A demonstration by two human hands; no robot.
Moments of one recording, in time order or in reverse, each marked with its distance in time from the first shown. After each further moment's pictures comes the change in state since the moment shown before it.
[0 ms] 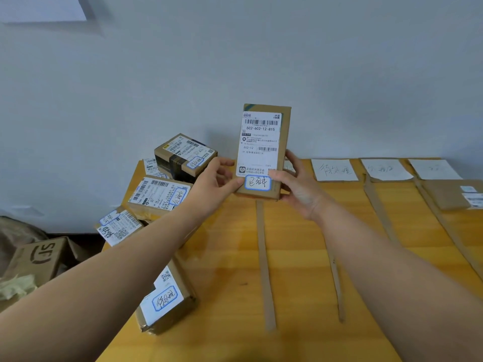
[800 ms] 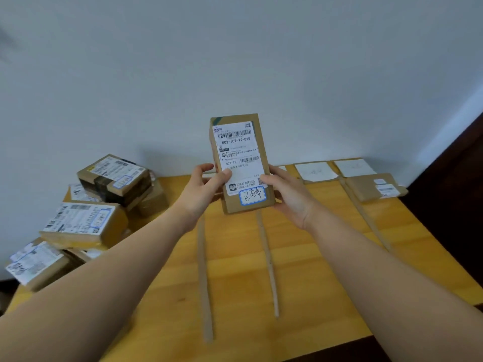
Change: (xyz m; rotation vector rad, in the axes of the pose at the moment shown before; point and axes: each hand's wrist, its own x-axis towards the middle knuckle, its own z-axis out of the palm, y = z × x) left_hand 0.005 0.079 0.119 -0.397 -0.131 -0.207; right_hand -0.080 -0.039 -0.116 -0.126 0.126 -0.058
